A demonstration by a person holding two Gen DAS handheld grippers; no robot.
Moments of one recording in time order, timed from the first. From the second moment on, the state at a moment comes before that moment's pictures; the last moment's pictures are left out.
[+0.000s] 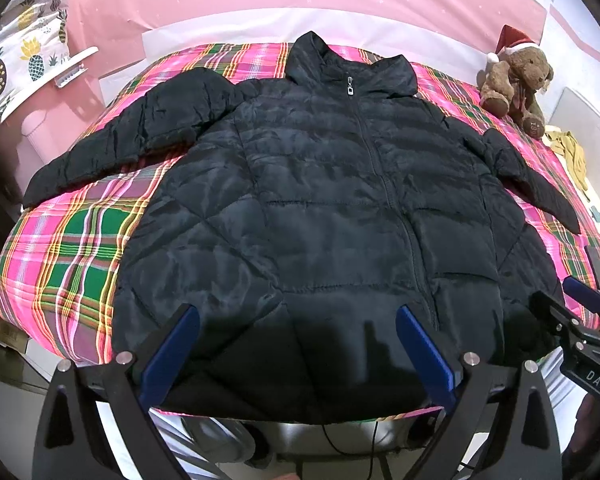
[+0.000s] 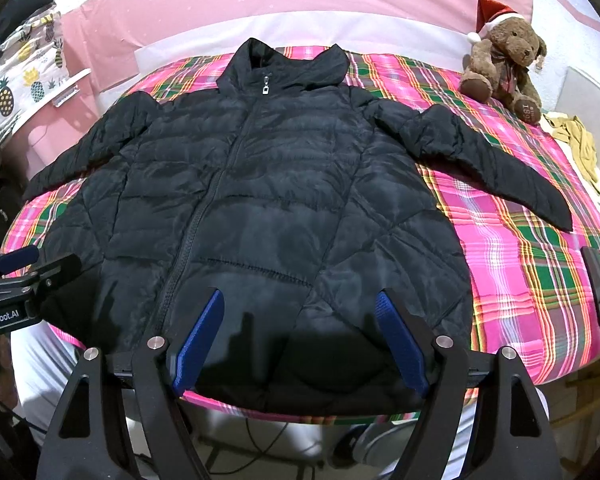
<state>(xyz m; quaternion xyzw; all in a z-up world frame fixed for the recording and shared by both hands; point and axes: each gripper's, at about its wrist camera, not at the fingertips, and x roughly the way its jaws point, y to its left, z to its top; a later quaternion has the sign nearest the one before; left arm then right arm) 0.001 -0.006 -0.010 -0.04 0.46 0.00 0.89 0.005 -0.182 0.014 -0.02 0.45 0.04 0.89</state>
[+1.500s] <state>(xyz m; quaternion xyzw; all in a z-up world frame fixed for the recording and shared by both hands) 0.005 -0.007 -0.019 -0.04 0.48 0.00 0.88 0.009 -0.179 0.003 -0.02 0.46 0.04 0.89</state>
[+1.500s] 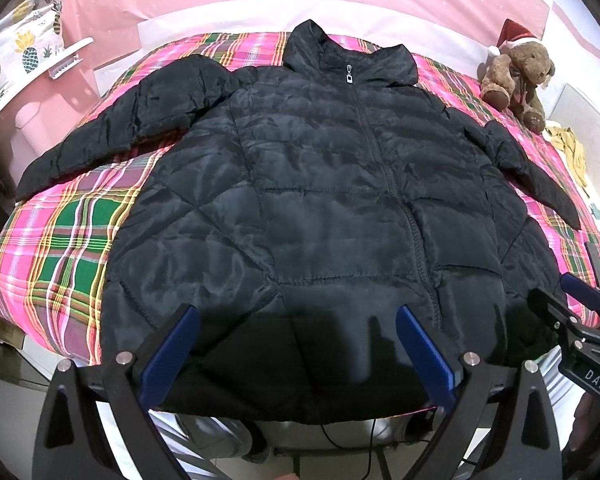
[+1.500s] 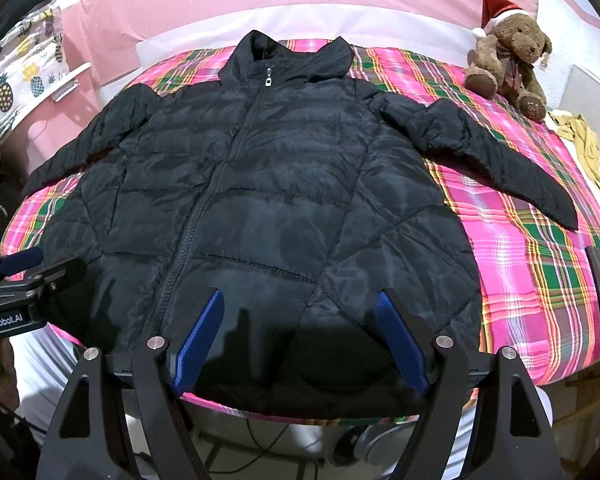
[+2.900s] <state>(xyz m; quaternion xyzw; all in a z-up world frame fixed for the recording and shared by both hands) 0.135 0.248 -0.064 -0.21 0.41 0.19 0.87 0.191 -0.094 -0.007 -0.10 0.43 0.13 0.89</state>
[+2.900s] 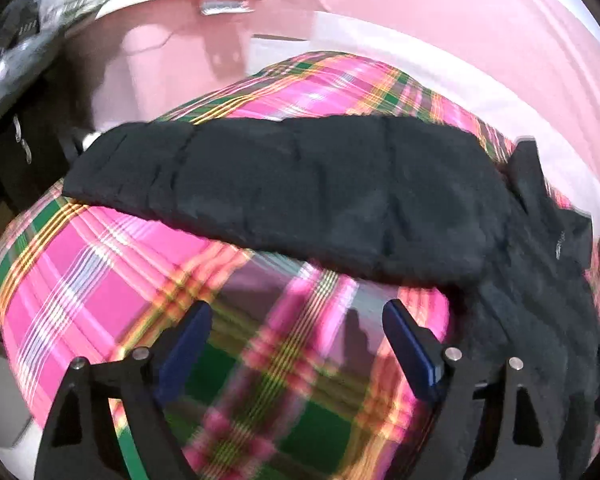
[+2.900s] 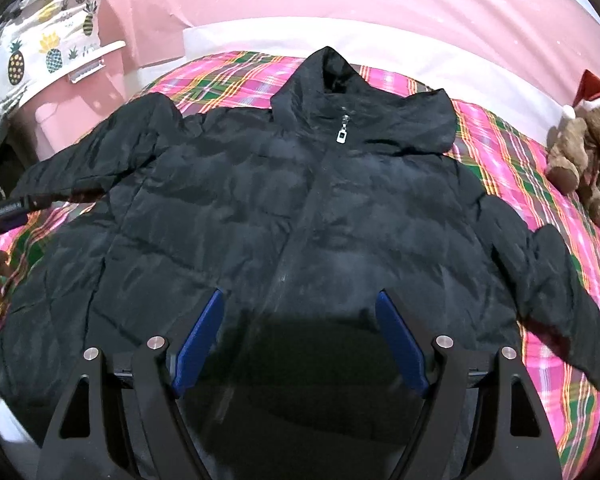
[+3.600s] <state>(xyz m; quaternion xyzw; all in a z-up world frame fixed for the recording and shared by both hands) 0.172 0.322 -0.087 -0.25 0.36 0.25 0.86 0.211 -0.127 -0.034 -0.08 0.46 0.10 0.88</state>
